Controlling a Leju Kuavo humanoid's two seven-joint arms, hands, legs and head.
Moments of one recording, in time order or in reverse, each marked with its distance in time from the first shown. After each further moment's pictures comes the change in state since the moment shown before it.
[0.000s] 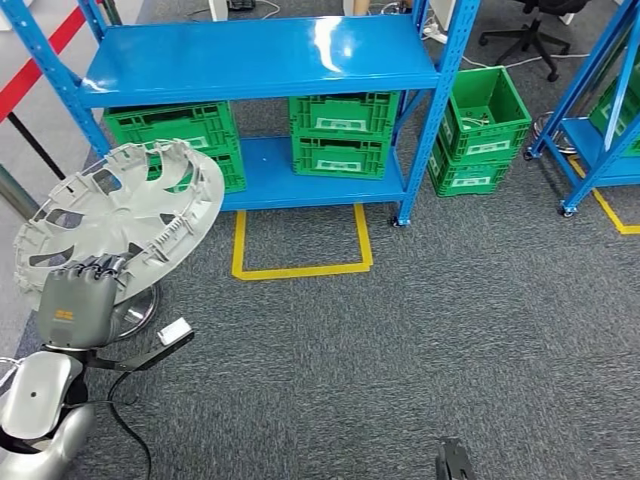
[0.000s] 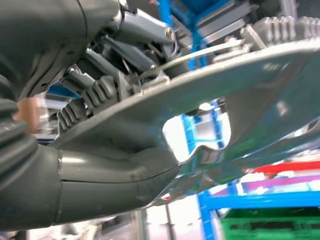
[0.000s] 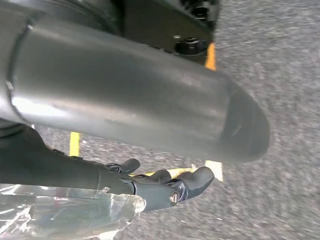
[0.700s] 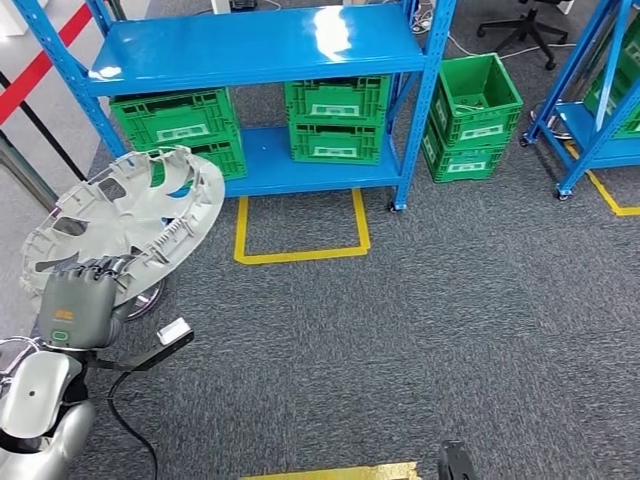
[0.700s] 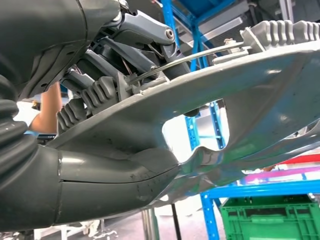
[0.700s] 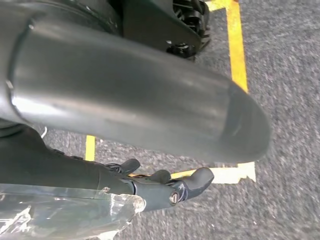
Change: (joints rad) left arm 0.024 -0.051 0.073 0.000 0.028 -0.022 -0.078; right arm -0.001 0.001 0.000 0.001 0.000 0.034 -0.007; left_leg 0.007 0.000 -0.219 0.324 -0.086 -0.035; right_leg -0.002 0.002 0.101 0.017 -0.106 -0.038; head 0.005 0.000
